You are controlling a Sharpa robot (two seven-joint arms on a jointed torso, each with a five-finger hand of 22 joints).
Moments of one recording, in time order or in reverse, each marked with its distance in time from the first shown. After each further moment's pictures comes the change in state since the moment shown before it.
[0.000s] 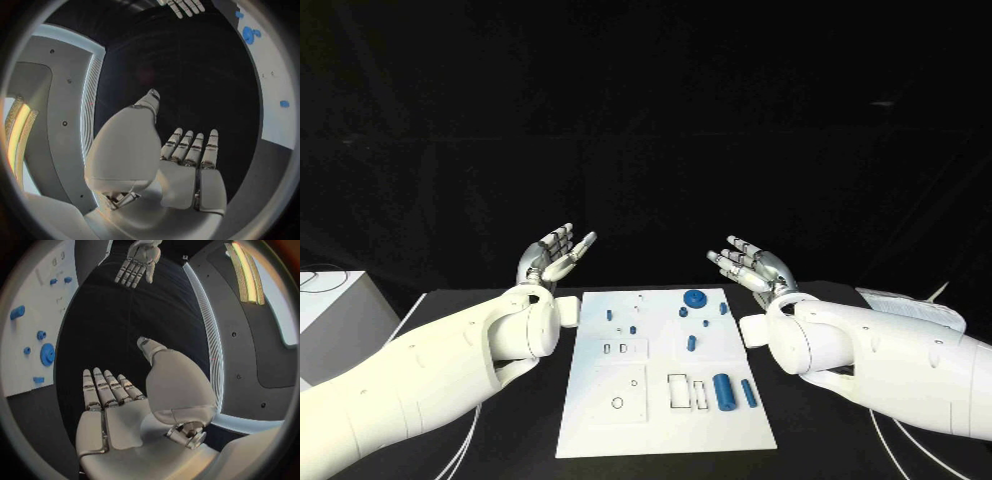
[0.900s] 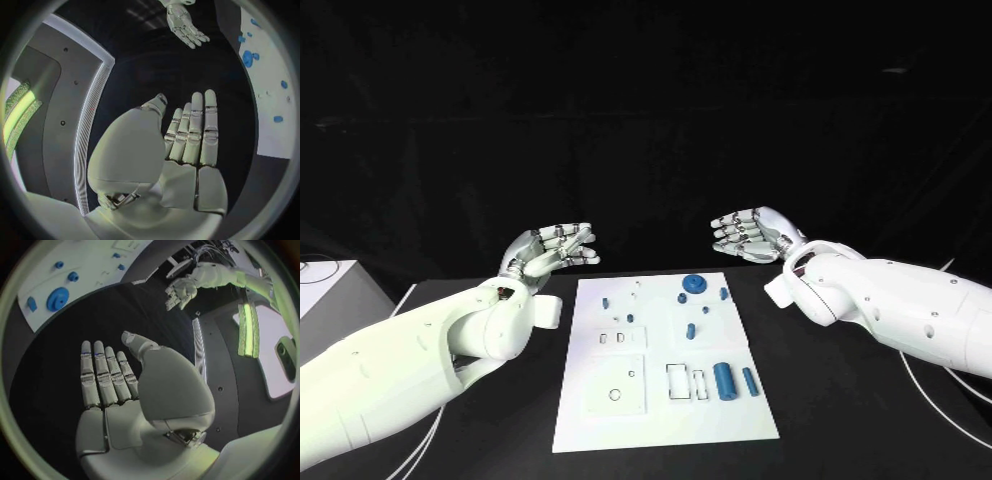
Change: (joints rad) left arm -0.003 -0.150 0.038 0.168 -0.079 0.202 -0.045; left_hand 0.061 0.045 0.092 -0.001 0.003 0.461 0.061 0.141 0.092 0.700 -0.027 0.099 0.038 0.799 -0.110 0.475 0.318 0.132 0.710 -0.092 0.354 0.153; right arm 0.128 0.027 -0.018 -0.209 -0.634 0.137 -0.105; right_hand 0.187 -0.043 0.084 -0.162 -0.048 0.558 0.059 0.128 0.080 0.613 -0.063 0.044 0.030 0.592 -0.088 0.141 0.093 0.079 0.575 -0.021 0.134 0.047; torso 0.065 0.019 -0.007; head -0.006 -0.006
